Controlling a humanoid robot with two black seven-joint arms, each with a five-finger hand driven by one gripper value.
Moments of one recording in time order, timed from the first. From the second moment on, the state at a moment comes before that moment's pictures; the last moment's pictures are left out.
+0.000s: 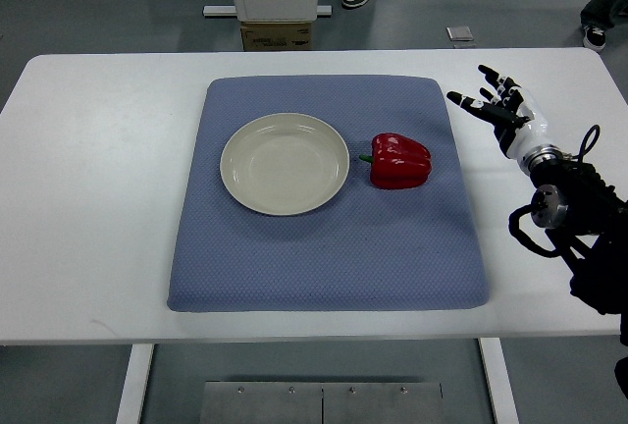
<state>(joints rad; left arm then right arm) -0.04 0.00 -0.22 -0.22 0.01 0.07 -0.05 0.75 -0.16 0.85 0.64 -0.45 -0.07 0.24</state>
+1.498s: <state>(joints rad) -0.04 0.00 -0.22 -0.22 0.01 0.07 -0.06 0.75 -0.15 0.85 0.64 -0.45 -0.07 0.25</state>
